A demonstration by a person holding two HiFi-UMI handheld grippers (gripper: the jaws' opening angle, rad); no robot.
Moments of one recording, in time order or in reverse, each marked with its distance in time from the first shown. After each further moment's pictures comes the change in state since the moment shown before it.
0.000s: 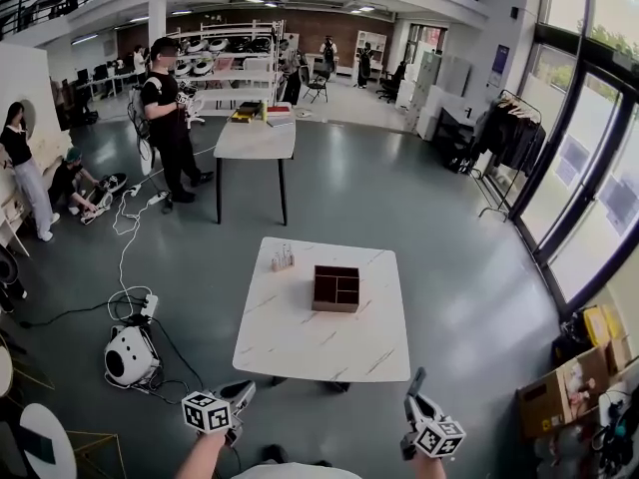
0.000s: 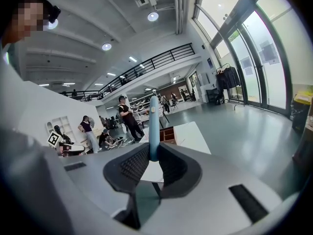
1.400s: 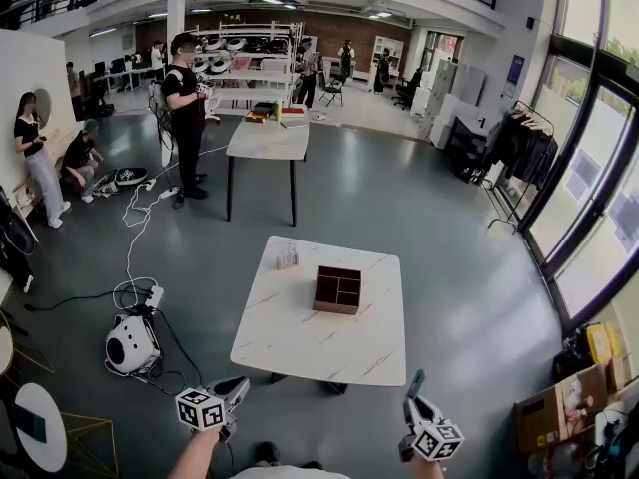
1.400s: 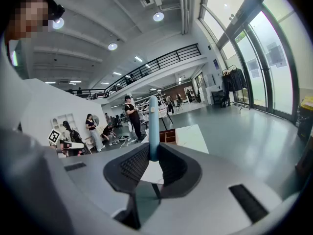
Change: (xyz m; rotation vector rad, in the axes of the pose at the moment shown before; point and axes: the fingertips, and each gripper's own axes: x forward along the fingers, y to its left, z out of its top) left arm -0.010 -0.021 -0.001 0.017 -0.049 0.068; right arm -0.012 -0.015 0.016 -0.043 -0.001 0.052
